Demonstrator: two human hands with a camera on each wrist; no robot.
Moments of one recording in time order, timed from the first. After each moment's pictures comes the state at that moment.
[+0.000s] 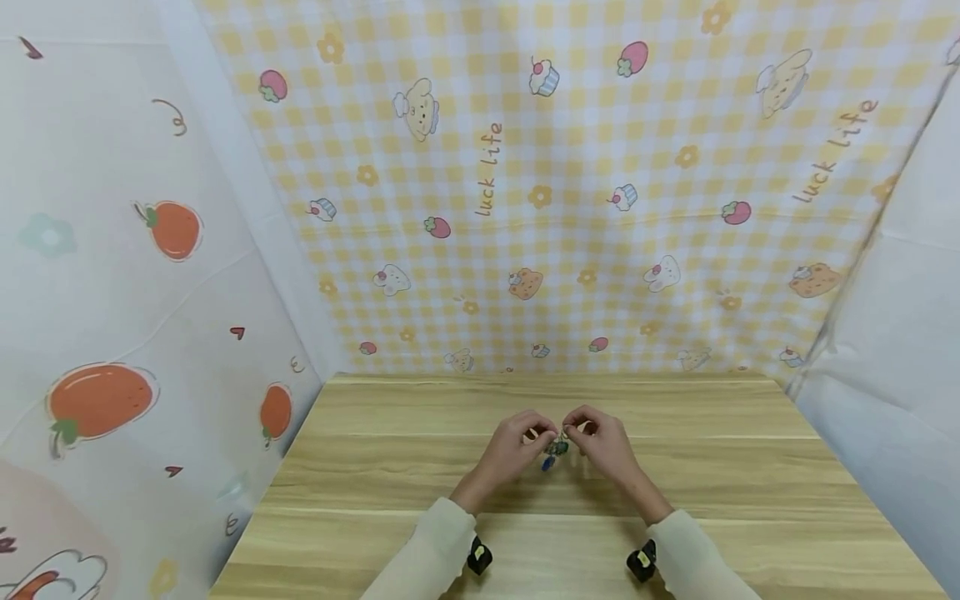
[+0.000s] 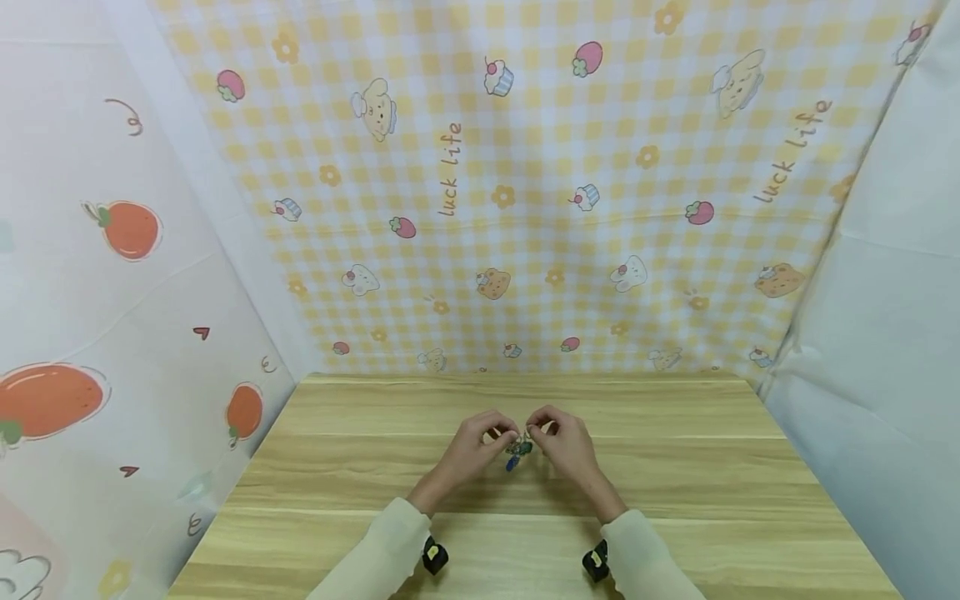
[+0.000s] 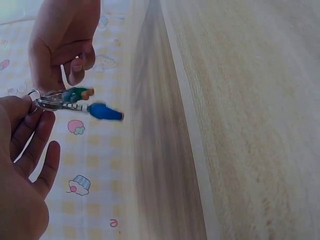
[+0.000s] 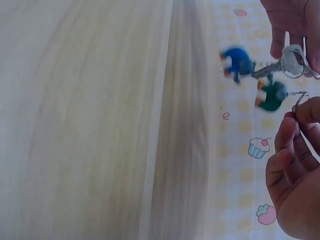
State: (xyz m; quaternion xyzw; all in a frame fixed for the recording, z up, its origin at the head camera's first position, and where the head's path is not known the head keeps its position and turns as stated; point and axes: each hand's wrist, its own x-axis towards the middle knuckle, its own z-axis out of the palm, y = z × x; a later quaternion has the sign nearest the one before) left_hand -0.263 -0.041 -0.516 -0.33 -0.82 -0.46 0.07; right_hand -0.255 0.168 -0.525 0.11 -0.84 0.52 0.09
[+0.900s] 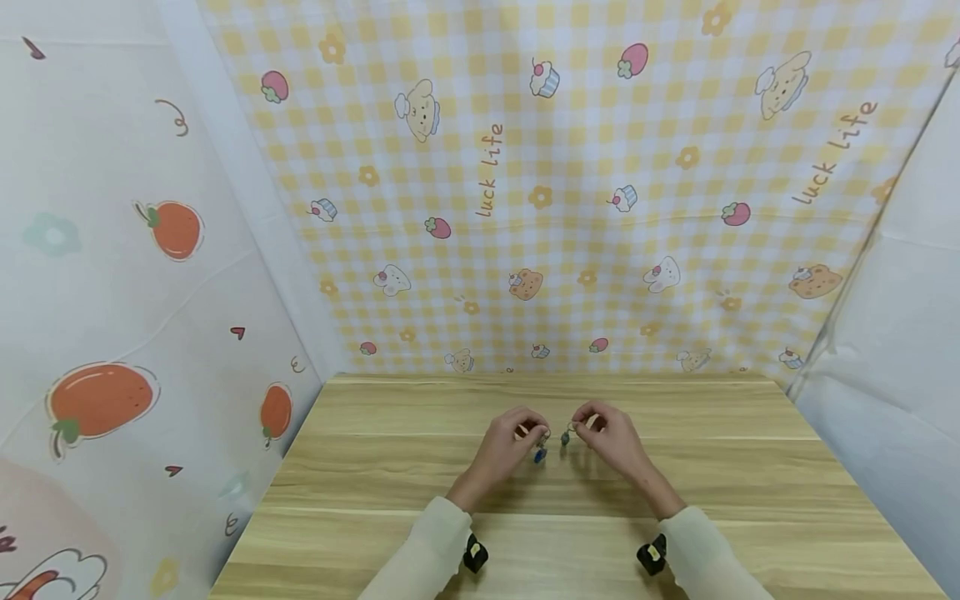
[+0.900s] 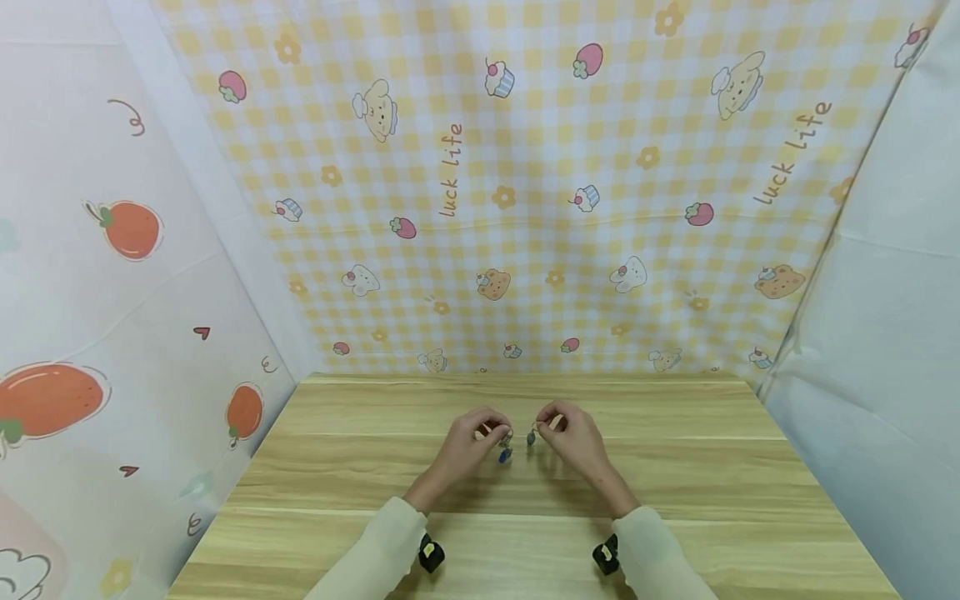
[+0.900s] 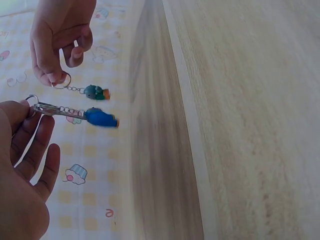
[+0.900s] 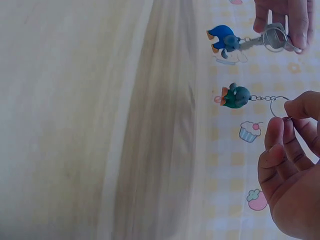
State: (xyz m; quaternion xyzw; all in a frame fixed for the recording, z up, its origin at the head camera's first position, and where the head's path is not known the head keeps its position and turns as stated) left_hand -0.268 -0.046 -0.518 -0.28 -0.83 -0.48 0.08; right_hand -0.263 0.187 -0.519 0.12 -0.87 0.47 0.10
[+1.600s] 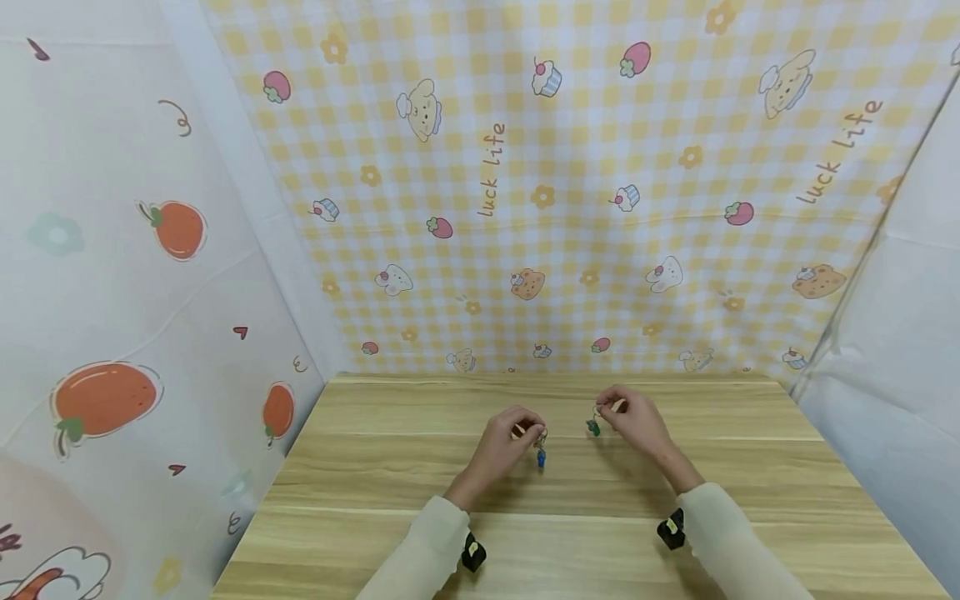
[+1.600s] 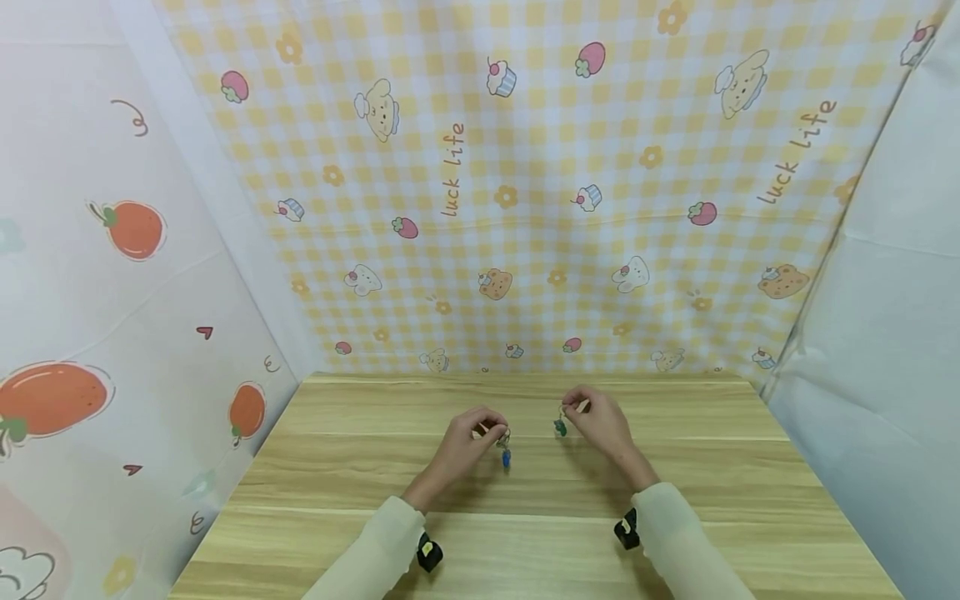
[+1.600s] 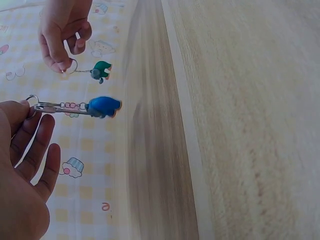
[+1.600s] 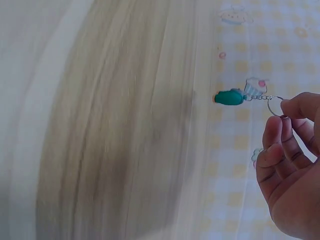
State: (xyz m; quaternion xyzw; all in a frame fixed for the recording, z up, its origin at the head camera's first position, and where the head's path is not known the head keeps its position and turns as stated) left_hand -0.270 -0.053 -0.523 -0.28 -0.83 -0.49 0.08; right_hand -0.287 0.227 -0.510 0.09 -0.90 0.43 0.08
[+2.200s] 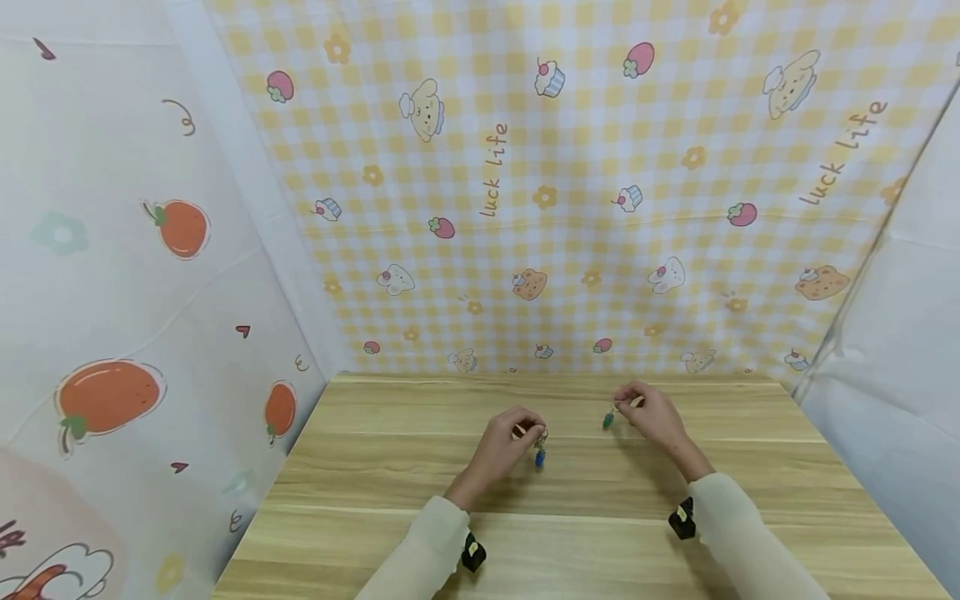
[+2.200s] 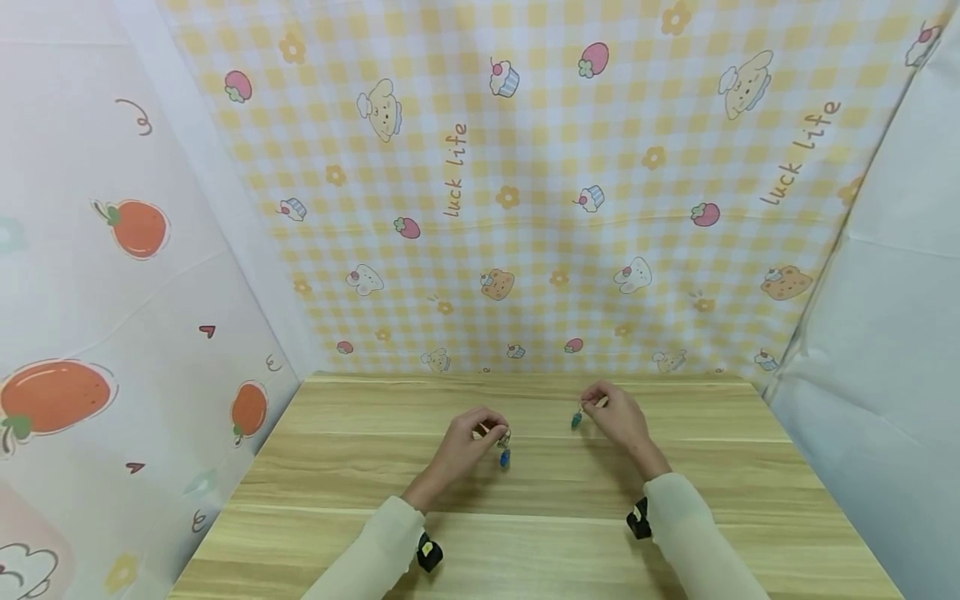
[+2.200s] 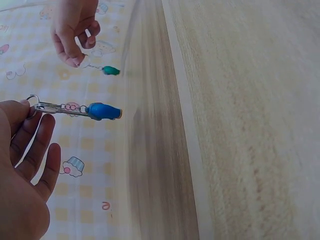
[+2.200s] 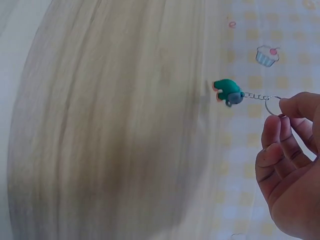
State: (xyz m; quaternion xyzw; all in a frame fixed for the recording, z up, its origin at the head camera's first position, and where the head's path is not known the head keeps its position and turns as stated) left_hand -0.270 -0.054 -0.522 -0.27 -0.83 -0.49 0.07; right_hand -0.301 0.256 -0.515 0.06 -0.91 0.41 0.07
